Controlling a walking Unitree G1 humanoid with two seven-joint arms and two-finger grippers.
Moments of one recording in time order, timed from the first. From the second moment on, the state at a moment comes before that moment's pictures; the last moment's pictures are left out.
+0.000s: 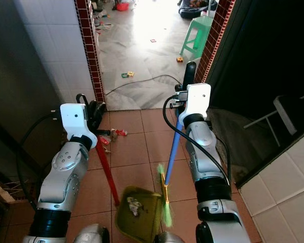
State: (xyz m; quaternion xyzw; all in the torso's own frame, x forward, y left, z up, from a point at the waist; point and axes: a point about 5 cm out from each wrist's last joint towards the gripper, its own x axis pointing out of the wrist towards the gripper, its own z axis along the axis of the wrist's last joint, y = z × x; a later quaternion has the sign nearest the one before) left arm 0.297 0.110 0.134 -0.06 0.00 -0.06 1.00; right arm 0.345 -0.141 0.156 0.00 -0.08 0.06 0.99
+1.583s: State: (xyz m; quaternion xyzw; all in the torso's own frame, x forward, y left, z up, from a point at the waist) left arm 0.329 0.145 0.219 -0.14 -0.15 0.03 0.98; right arm 0.338 -0.190 0.131 -0.10 -0.03 -0.11 0.99
